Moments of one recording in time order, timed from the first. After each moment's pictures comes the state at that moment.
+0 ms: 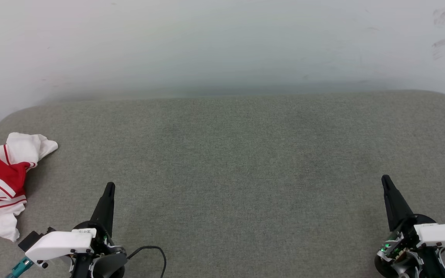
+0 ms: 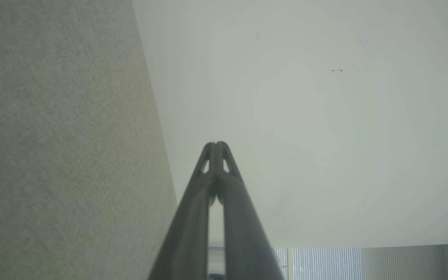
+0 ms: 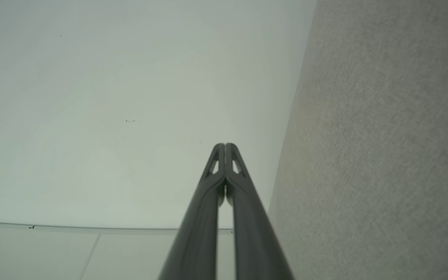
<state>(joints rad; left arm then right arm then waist) -0.10 0.05 0.11 0.25 -1.61 -0.13 0.11 -0.10 -0.05 -0.11 0.24 1.61 0.13 0.11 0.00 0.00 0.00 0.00</state>
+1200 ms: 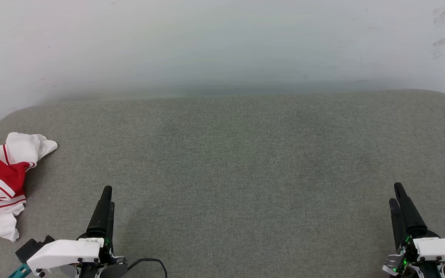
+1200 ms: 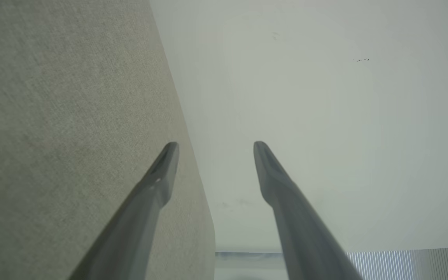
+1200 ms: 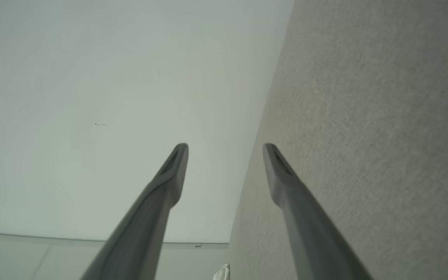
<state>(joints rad) -0.06 0.05 0.10 0.24 -1.49 -0.12 0.05 -0.04 -0.05 -0.13 0.24 1.48 0.13 0.05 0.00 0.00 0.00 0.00</state>
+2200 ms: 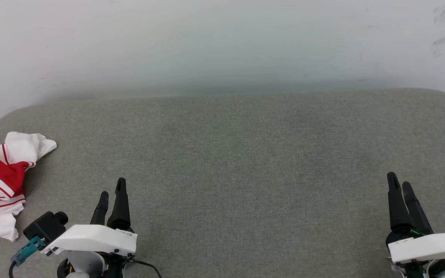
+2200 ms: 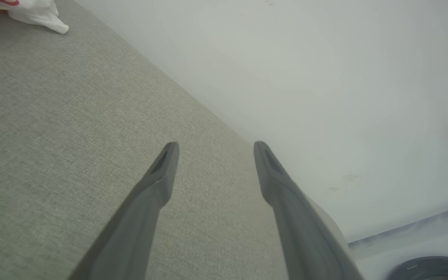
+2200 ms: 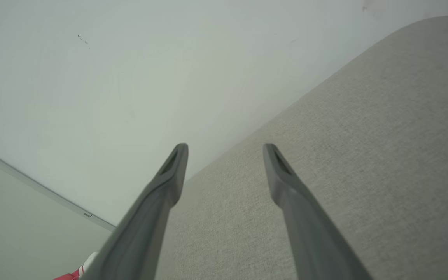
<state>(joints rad) -0.06 0.05 0.02 0.13 -0.84 0.03 -0.07 0.00 -0.05 -0.10 0.05 0.81 0.13 -0.06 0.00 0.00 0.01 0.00</state>
